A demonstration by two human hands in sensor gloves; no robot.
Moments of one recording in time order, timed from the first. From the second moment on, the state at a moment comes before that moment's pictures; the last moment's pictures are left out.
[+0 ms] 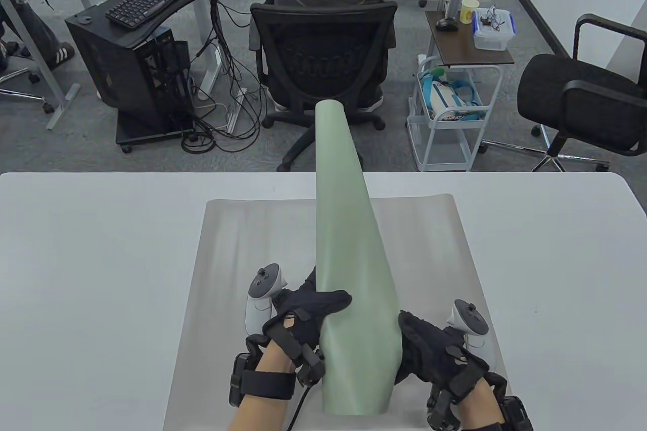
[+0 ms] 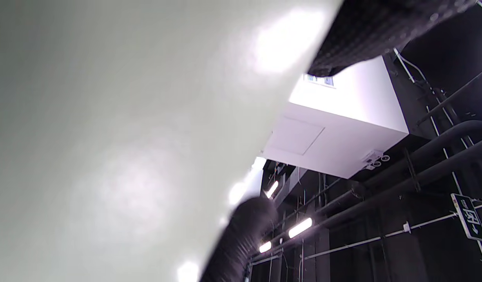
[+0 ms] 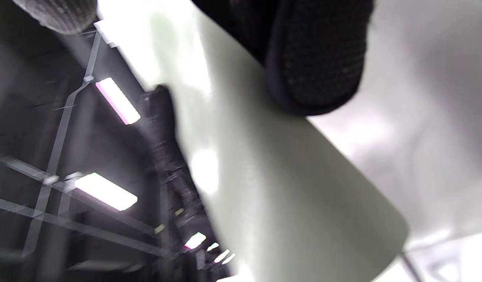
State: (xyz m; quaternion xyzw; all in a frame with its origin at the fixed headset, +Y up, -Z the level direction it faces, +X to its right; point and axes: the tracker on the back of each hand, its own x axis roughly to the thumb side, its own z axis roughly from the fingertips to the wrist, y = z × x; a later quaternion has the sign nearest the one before) left_hand -0.087 -0.735 -0.366 -0.27 -0.19 0.75 0.57; right_hand 0.178 -0.752 -0.310 0.20 0.31 0.55 0.75
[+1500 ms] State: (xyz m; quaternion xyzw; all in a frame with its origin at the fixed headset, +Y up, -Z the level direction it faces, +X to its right) left_hand -0.055 -0.767 -0.357 -0.28 -0.18 0.87 0.35; right_hand 0.251 -0.728 -0.309 0.06 0.12 0.68 0.72
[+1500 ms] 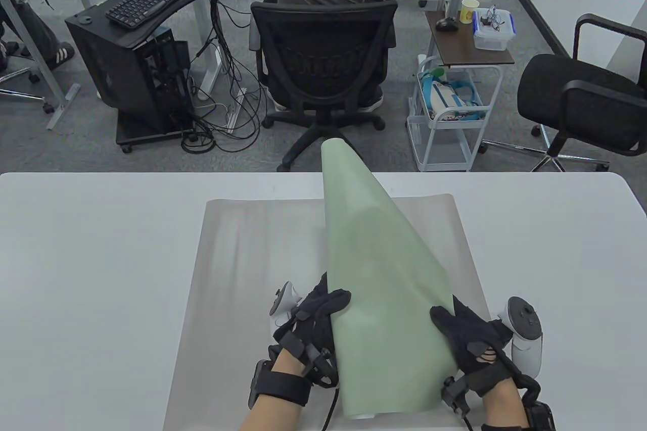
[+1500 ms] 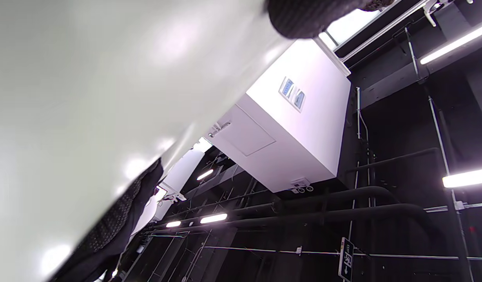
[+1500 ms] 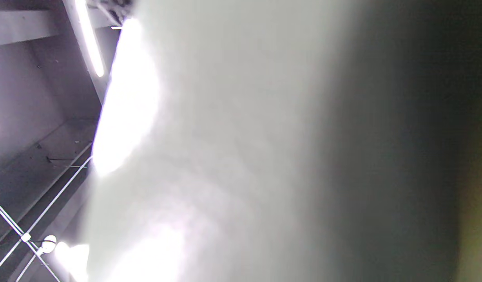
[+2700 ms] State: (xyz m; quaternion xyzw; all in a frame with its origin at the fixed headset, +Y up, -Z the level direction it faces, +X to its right) left_hand -0.074 -0.788 -0.363 -0.26 -0.14 0.90 0.31; right_hand 0.270 -0.749 -0.315 0.03 0.14 0.67 0.73
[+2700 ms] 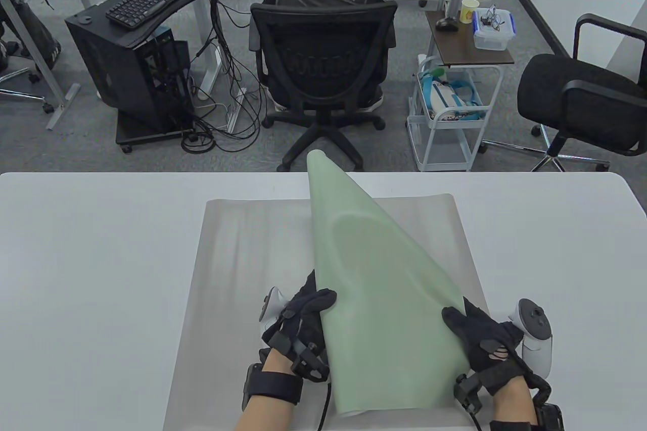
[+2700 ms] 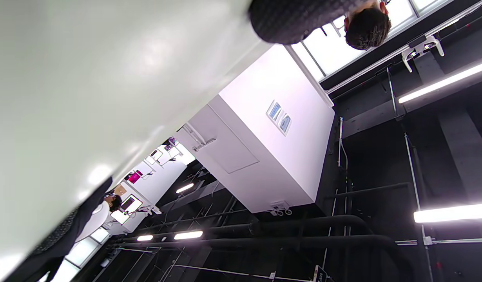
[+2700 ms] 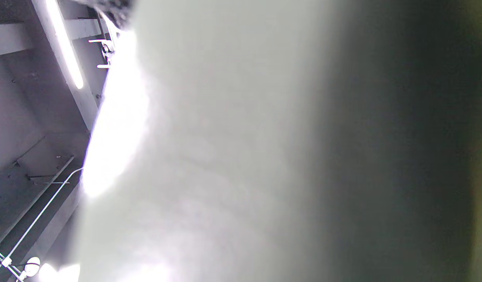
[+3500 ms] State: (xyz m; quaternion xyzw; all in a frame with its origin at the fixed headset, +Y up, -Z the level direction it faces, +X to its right) left_hand -0.077 -0.796 -0.367 -0.29 -0.15 0.90 0.28; right_hand 0.273 -0.760 -0.319 0.03 0.14 0.70 0.70
